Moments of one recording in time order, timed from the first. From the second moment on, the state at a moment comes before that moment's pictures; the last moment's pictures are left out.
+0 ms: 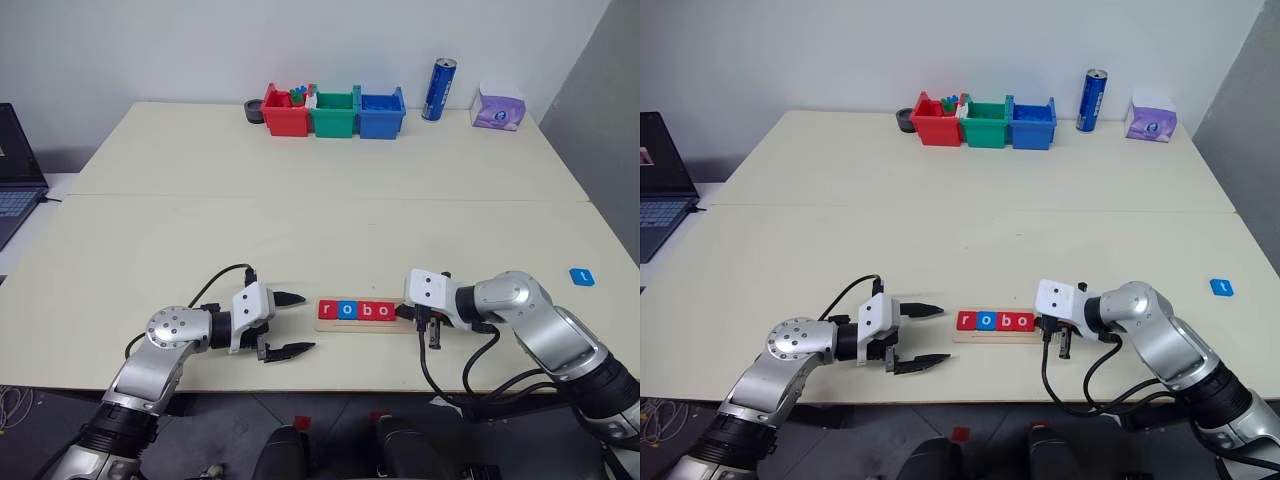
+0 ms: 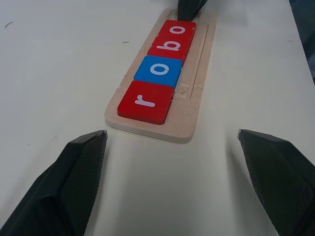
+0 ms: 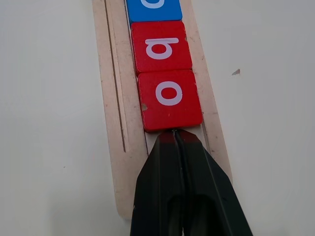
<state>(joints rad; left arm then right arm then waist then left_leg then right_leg) -0.17 0.66 -0.14 -0.01 -0.26 0.06 -1.12 -0.44 -0.77 0.42 -0.29 0.01 0.59 1.01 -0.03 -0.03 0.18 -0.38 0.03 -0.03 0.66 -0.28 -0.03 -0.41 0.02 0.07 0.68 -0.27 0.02</state>
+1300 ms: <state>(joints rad) -0.21 0.63 -0.16 0.01 -0.24 0.03 -1.15 -0.44 -0.64 -0.47 0.50 0.13 0.54 0.30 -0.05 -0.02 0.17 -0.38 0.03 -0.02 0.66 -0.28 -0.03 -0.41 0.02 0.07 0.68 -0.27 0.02</state>
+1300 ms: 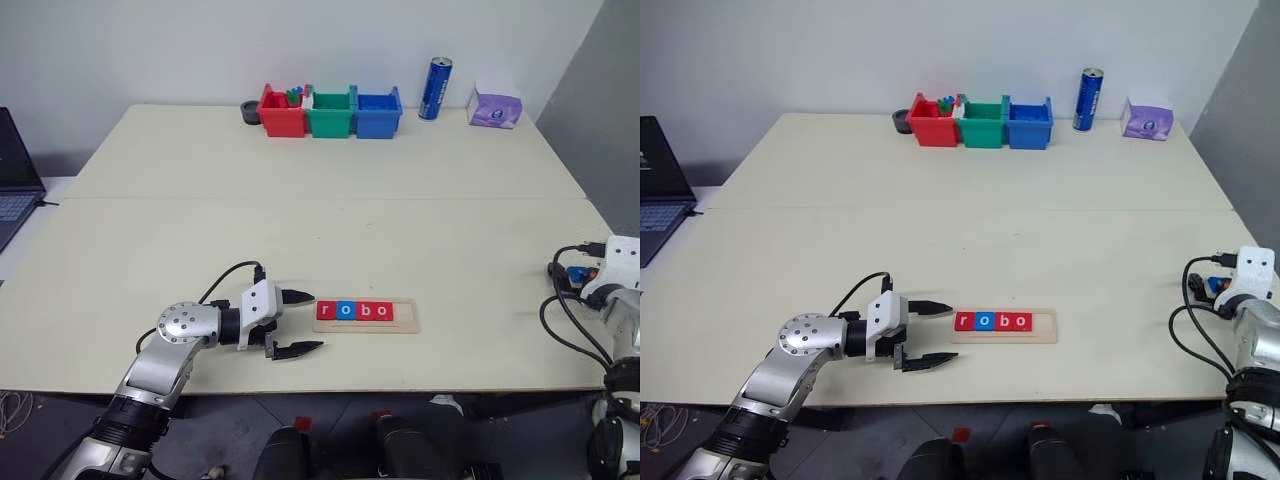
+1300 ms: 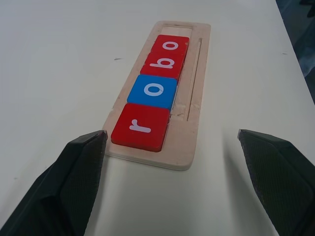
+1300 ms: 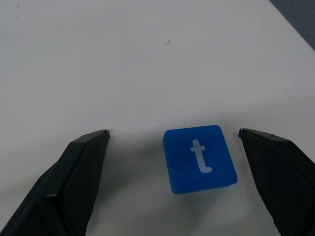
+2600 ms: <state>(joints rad) -0.20 0.64 -0.16 0.04 -0.24 0.01 -1.15 0.01 -0.07 -0.15 -0.61 0.22 0.98 -0.03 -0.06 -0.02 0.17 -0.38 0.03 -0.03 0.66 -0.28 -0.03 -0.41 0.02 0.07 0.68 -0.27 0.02</state>
